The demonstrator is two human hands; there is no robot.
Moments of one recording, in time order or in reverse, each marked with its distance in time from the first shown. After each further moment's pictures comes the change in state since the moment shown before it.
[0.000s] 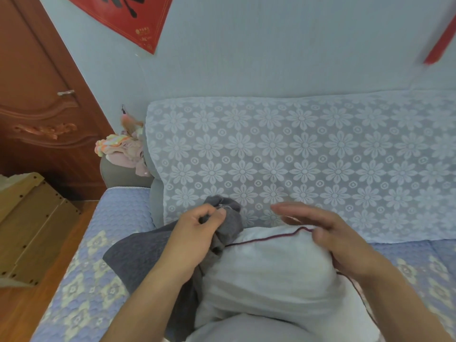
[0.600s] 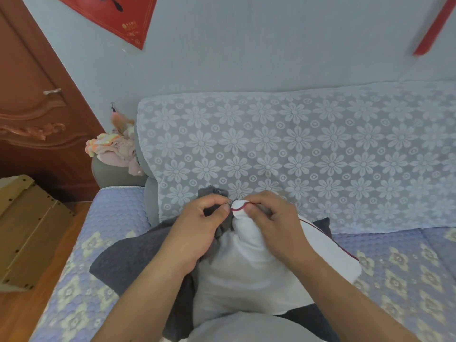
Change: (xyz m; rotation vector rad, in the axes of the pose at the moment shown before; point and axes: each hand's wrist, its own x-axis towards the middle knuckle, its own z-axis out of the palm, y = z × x) left_hand 0.000 0.020 0.009 -0.064 -0.102 0.006; right_hand 0.054 0.021 0.067 -0.437 0.457 -0.154
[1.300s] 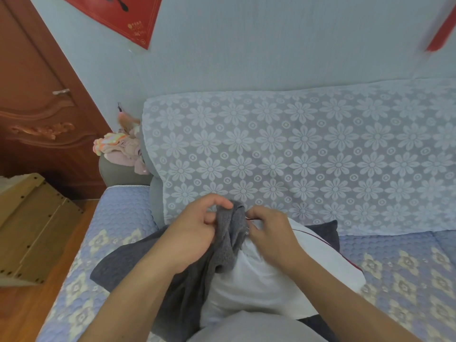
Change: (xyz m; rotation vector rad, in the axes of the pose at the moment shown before) left_hand 0.009 -0.014 -0.017 0.142 -0.161 -0.064; right_hand -0.001 0.030 0.016 -0.219 -0.146 0.191
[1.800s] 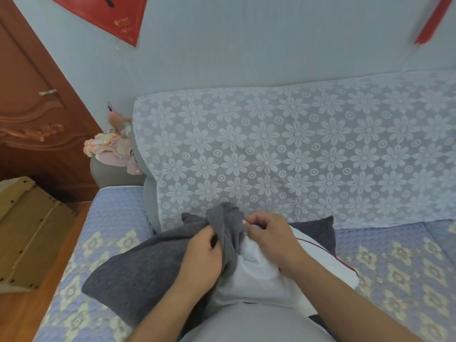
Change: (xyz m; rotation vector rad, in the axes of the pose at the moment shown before) left_hand -0.008 -0.051 0.049 0.178 0.271 0.083; right_hand -0.014 0.009 -0.004 0.409 -0.047 0.279
